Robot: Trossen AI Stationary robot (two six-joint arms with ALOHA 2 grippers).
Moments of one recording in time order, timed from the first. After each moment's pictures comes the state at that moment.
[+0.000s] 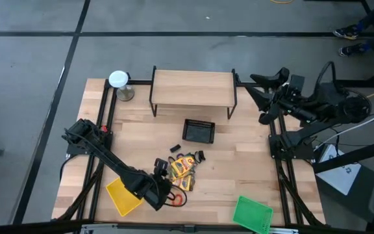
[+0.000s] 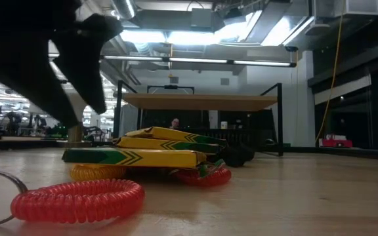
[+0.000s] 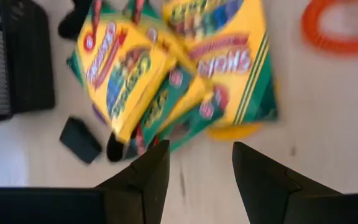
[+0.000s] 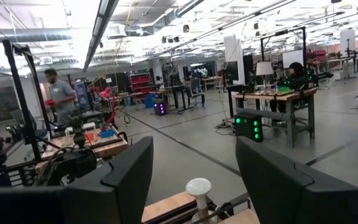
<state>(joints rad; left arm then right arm) -0.68 1.83 1.26 -0.72 -0.53 -0.25 0.34 0.97 1.32 -0.09 0.74 -0.01</state>
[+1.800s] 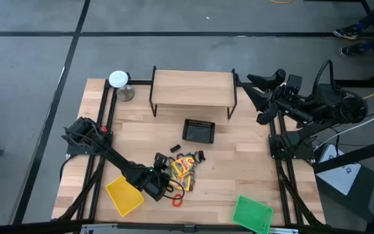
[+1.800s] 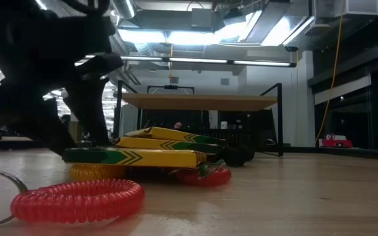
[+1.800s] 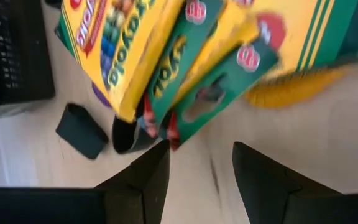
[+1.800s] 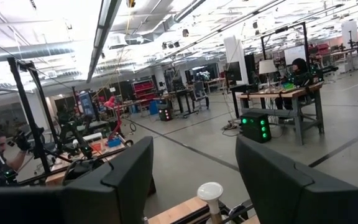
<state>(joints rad) -0.63 1.83 1.07 -0.53 -0.58 -0.11 0.34 1.00 1.32 -0.03 0.74 0.04</state>
